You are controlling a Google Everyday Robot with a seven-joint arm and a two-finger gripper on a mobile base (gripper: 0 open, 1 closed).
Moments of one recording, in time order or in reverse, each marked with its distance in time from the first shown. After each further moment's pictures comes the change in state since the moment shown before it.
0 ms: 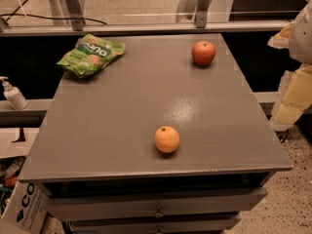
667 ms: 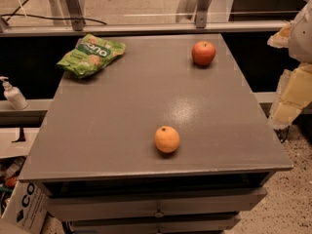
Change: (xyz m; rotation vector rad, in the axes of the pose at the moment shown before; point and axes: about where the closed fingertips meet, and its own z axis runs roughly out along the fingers) arm 0.000 -0.005 0.004 0.000 -0.010 0.005
